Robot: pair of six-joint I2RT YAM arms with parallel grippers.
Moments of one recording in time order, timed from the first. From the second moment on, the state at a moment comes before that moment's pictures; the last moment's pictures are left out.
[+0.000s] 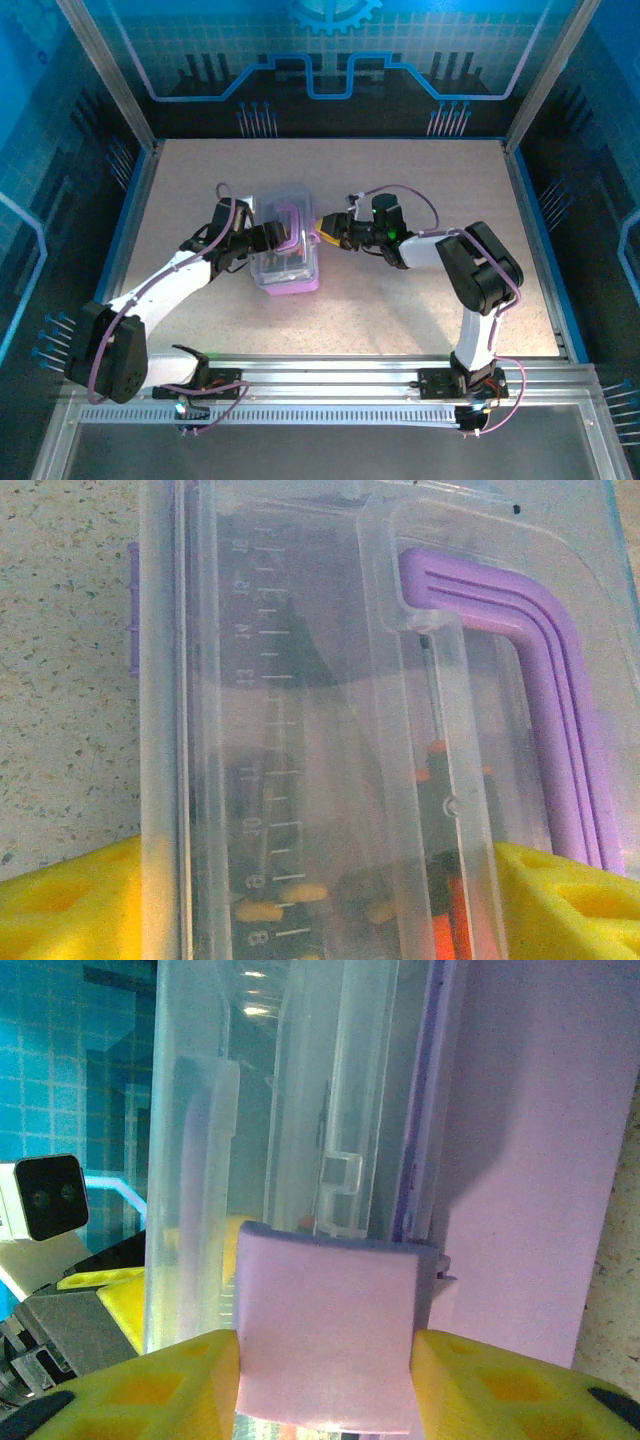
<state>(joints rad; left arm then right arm) -0.31 1.30 0.78 -0.26 0.11 -0.56 0.47 1.88 0.88 0.63 -0.76 1.08</state>
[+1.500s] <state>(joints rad) -0.35 1.39 0.86 -0.33 0.03 -0.54 0.45 1.98 0.88 0.72 -0.79 1.11</state>
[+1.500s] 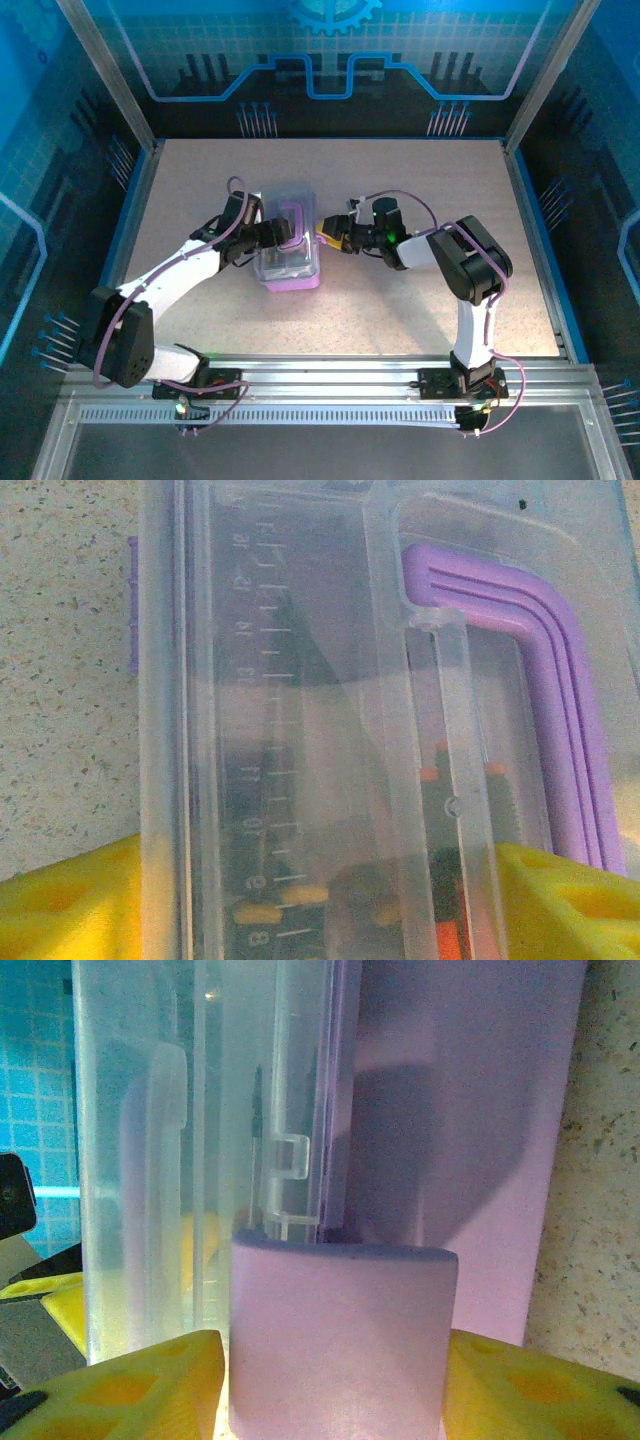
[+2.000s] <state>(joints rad) -0.35 1.39 0.86 -0.33 0.03 -0.54 0.44 1.97 0.88 0.69 -0.79 1.11</state>
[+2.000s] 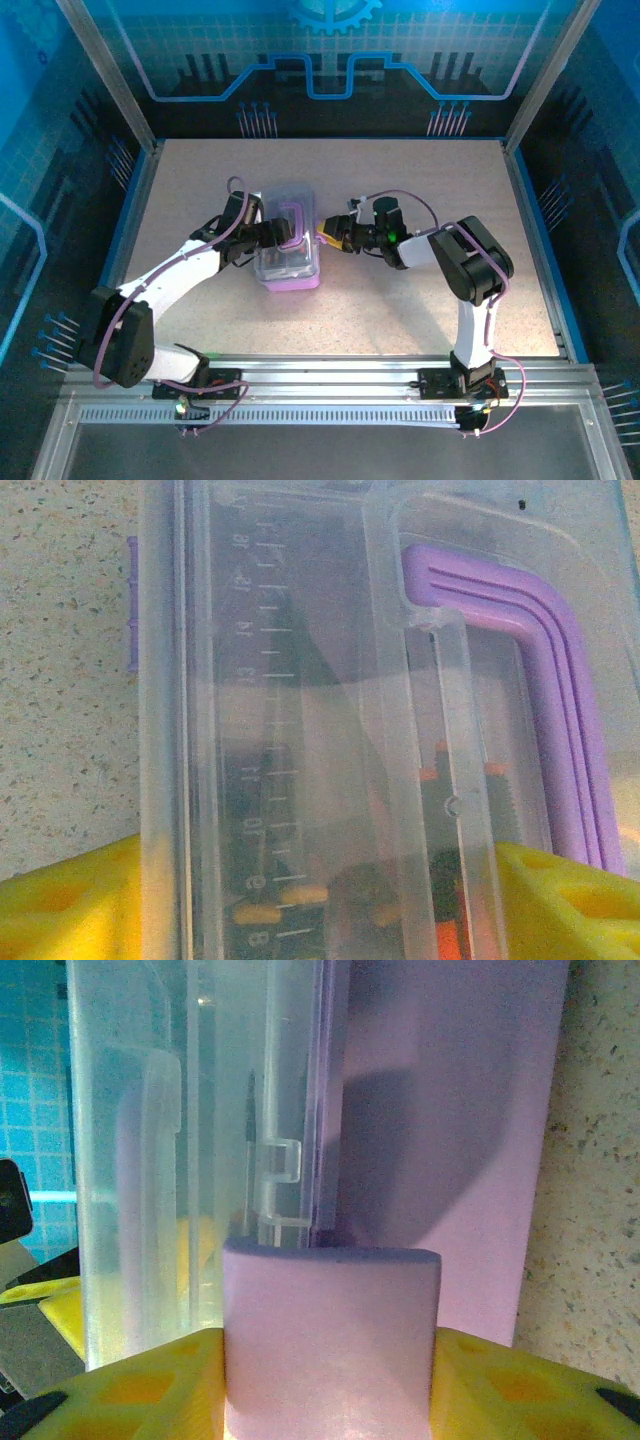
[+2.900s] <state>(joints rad) -0.37 1.42 0.88 -0.33 0.02 -0.53 0.44 1.92 0.97 0.41 -0.76 0.94</state>
